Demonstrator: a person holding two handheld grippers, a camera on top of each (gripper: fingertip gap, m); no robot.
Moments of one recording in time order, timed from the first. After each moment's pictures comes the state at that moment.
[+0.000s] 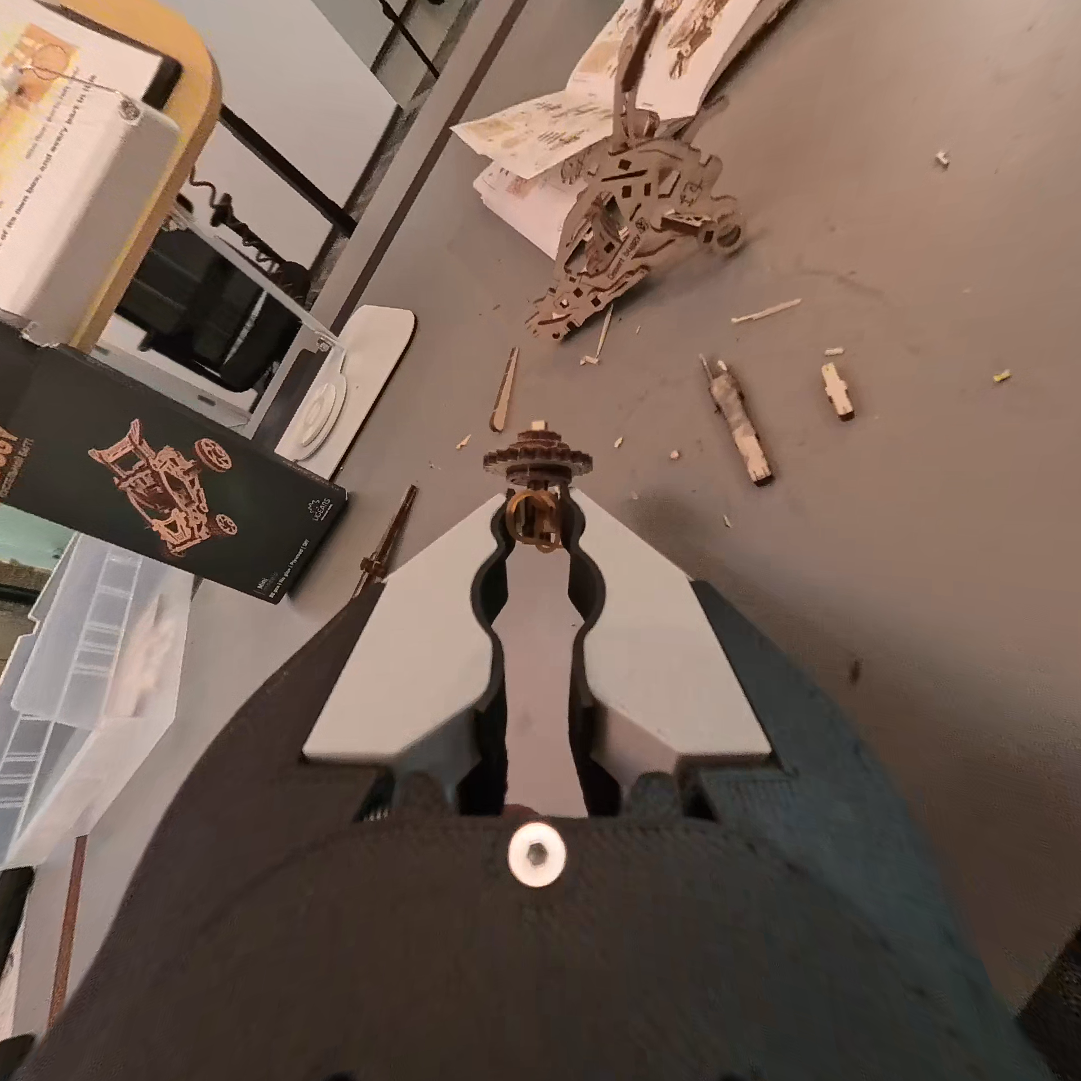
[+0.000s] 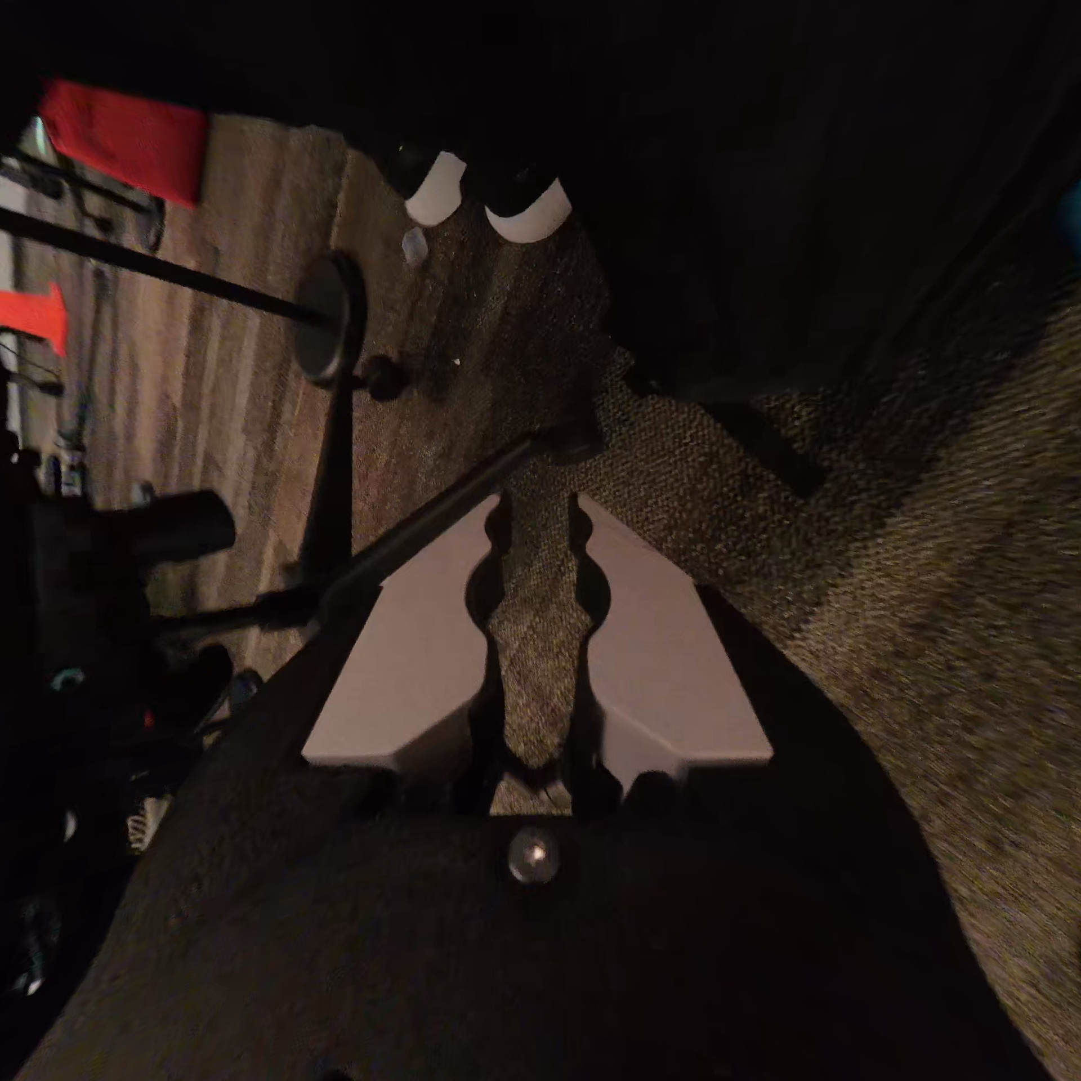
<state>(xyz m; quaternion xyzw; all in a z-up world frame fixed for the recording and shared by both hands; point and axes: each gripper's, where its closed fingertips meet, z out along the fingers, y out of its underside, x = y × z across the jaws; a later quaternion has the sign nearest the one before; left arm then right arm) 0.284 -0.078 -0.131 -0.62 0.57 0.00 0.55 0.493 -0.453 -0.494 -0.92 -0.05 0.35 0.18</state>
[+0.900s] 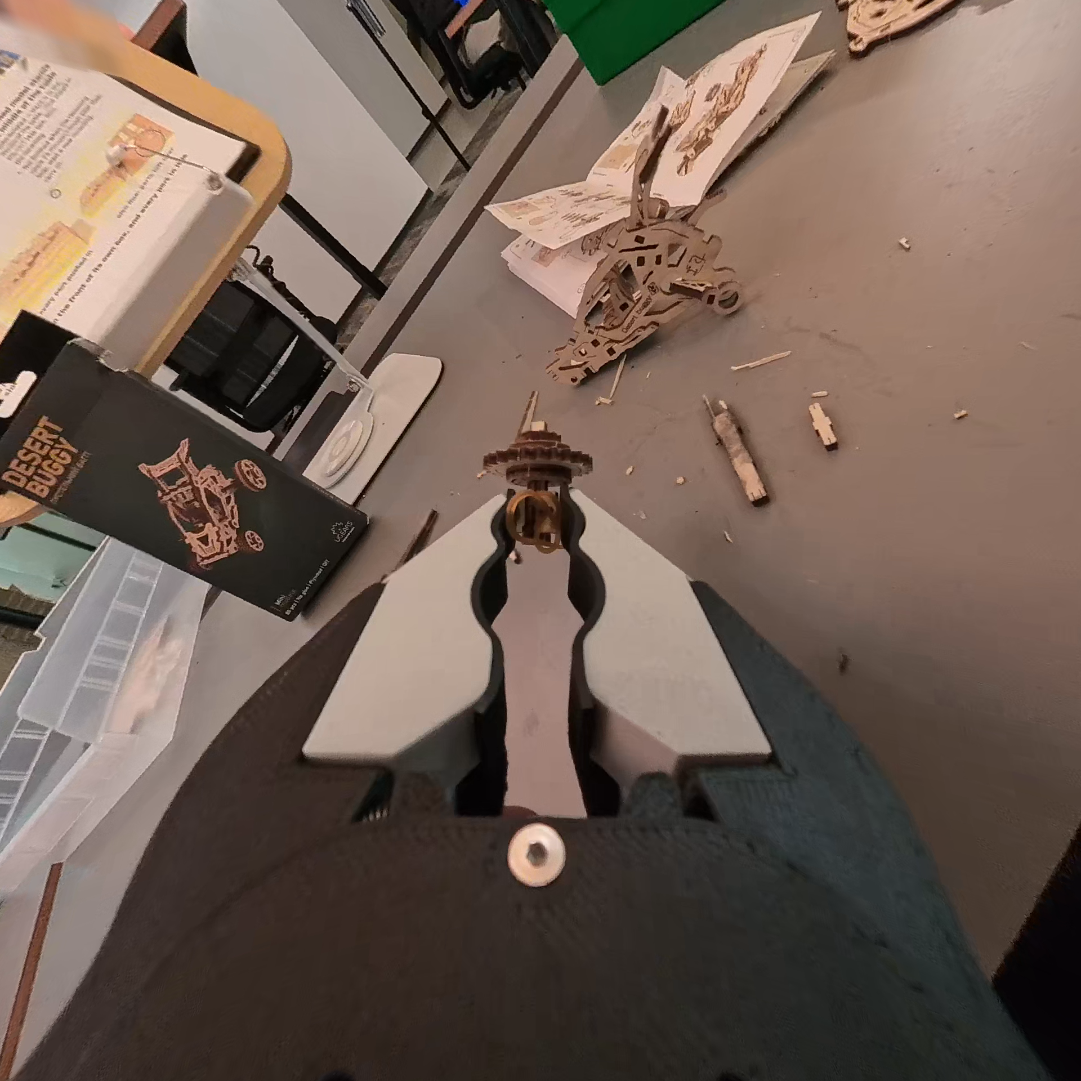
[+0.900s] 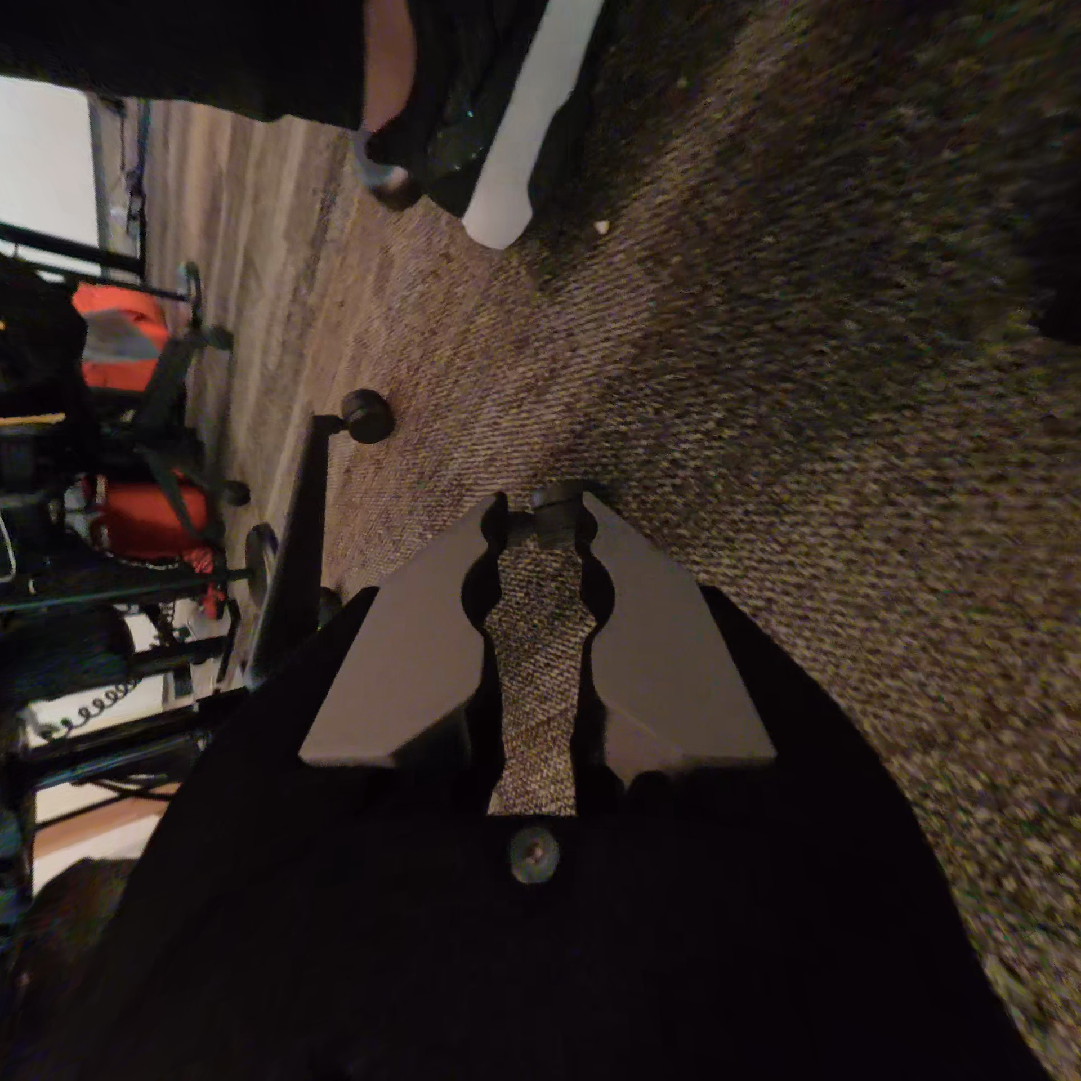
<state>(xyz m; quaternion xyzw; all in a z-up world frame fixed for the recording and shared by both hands) 0.281 -0.084 -0.114 -0.59 0.55 -0.03 0.59 0.257 -0.462 -0.633 -0.88 -0.21 0.43 0.08</state>
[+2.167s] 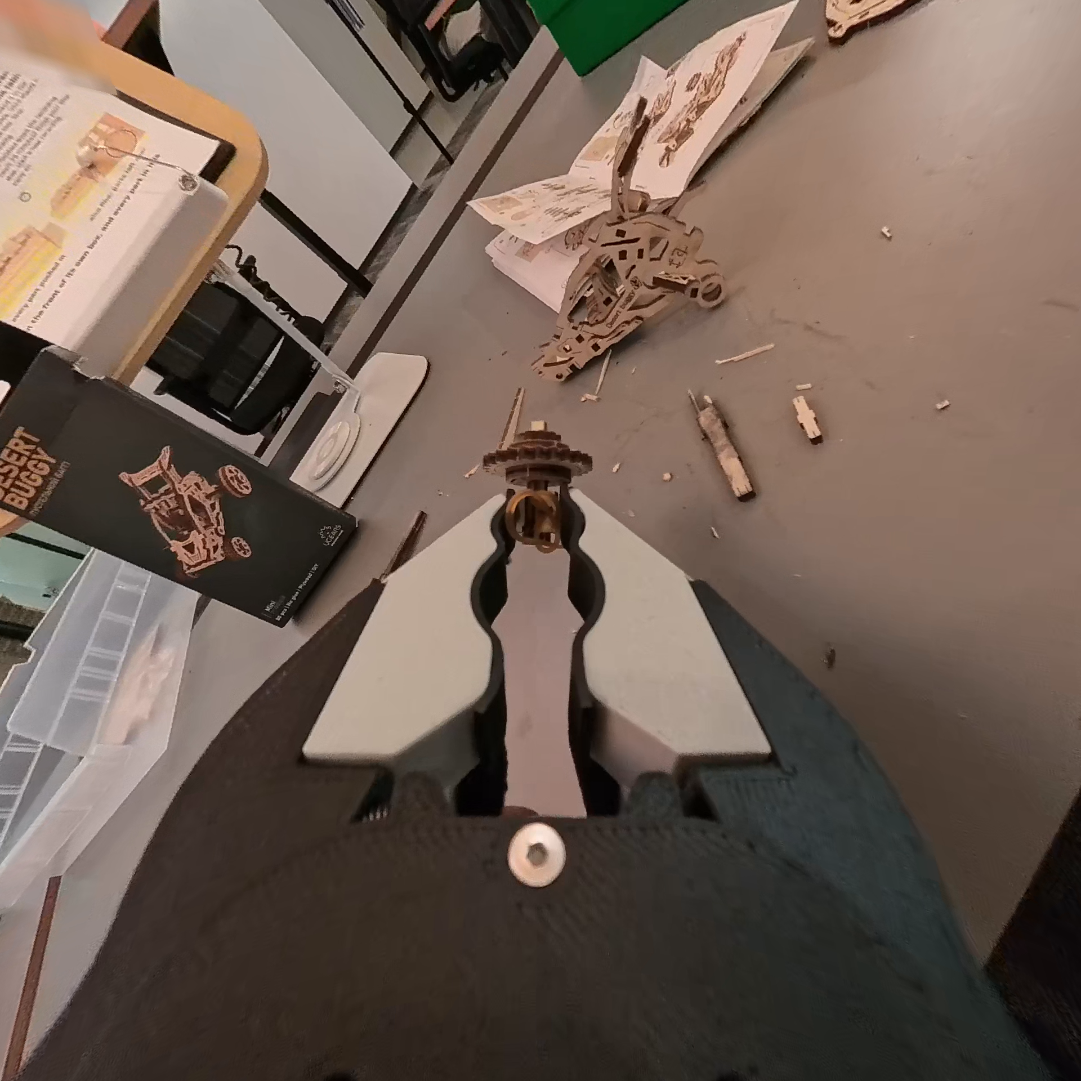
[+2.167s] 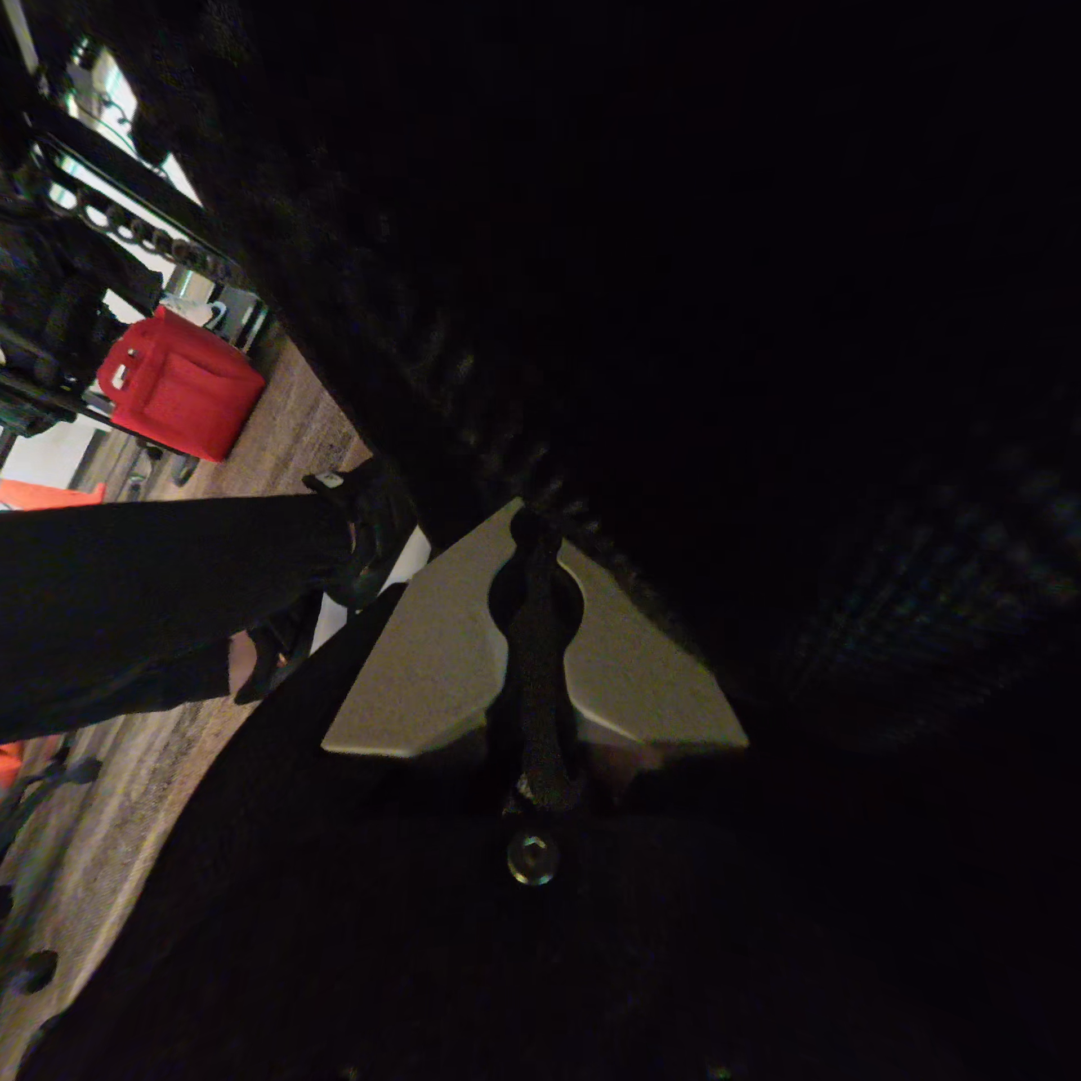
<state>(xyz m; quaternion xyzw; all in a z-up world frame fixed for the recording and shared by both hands) 0.284 -0.087 -0.118 -0.59 0.56 -0.03 0.58 0.440 -0.173 -0.562 -0.85 -0.02 0.36 0.38</state>
